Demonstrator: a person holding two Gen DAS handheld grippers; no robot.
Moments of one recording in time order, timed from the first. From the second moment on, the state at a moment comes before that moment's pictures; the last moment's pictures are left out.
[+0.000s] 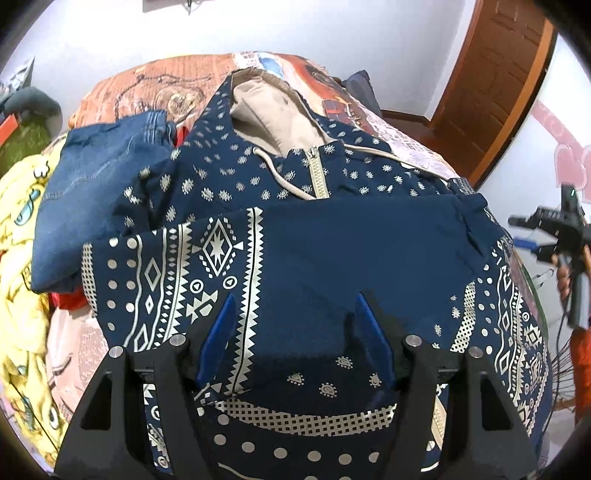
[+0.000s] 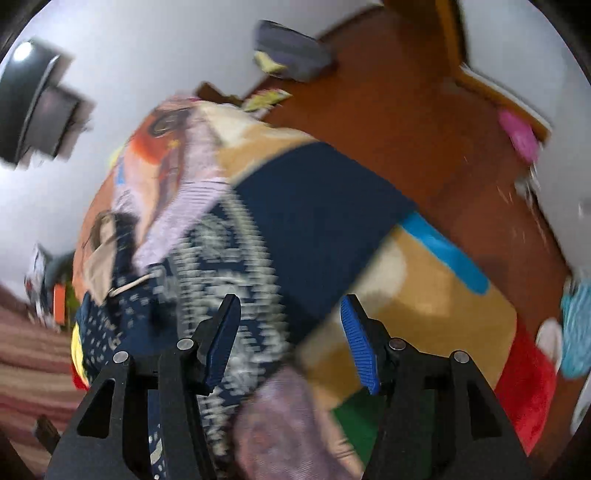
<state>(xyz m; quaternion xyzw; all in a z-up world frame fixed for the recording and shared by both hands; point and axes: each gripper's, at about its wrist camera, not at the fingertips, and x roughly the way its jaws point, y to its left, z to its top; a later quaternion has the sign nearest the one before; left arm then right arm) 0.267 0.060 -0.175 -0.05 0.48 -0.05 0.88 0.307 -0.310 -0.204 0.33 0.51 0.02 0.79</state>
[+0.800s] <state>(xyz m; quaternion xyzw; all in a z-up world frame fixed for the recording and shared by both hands) 0.275 0.054 -0.192 -0.04 0.49 -0.04 0.87 0.355 -0.292 -0.170 0.21 0.44 -0.01 0.87</state>
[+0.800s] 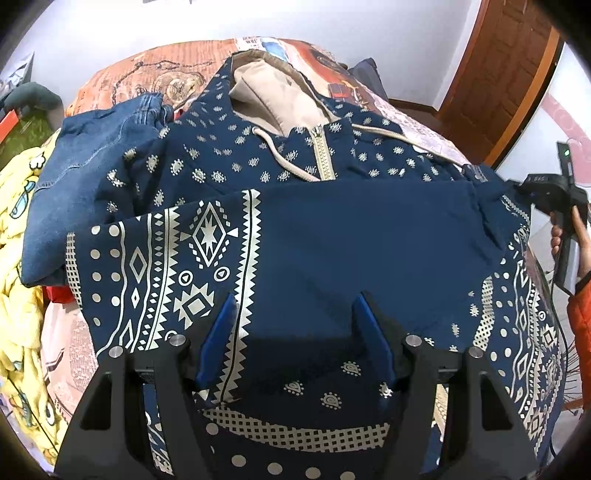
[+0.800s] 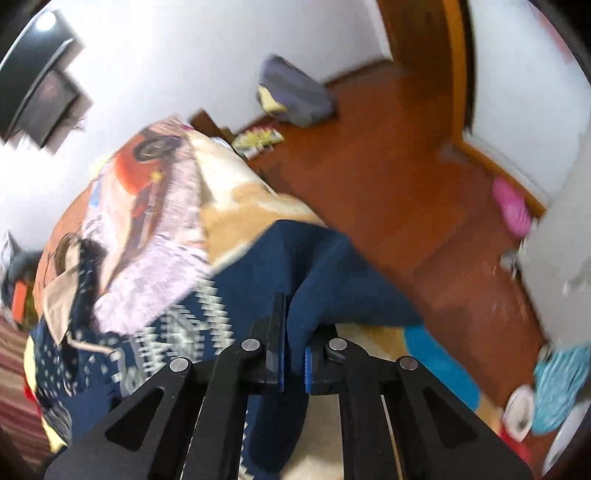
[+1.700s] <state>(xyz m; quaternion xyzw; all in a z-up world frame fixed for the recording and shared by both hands) 0.234 0.065 -0.171 -0.03 0.47 -0.05 0.88 0.282 -0.104 -0.172 0.04 0.51 0.19 0.84</state>
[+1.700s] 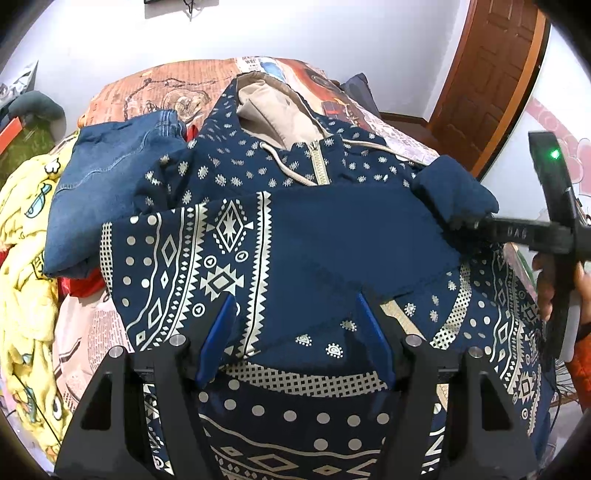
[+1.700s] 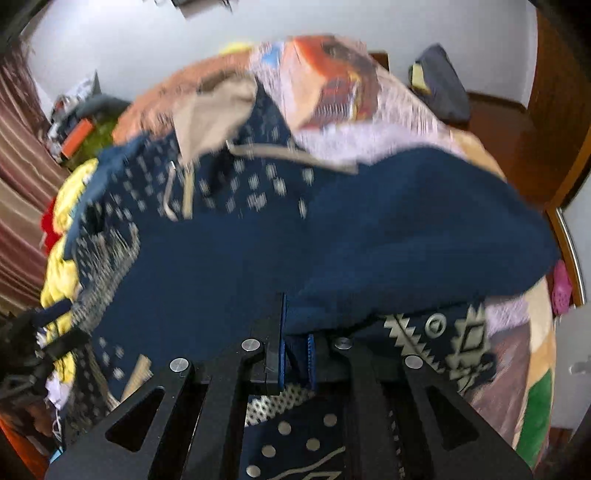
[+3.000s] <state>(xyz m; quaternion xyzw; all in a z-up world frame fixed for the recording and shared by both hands) 0.259 0.048 -0.187 -0.03 0.49 -0.05 0.87 0.347 -0.277 -0.202 0.32 0.48 0.01 0.82</state>
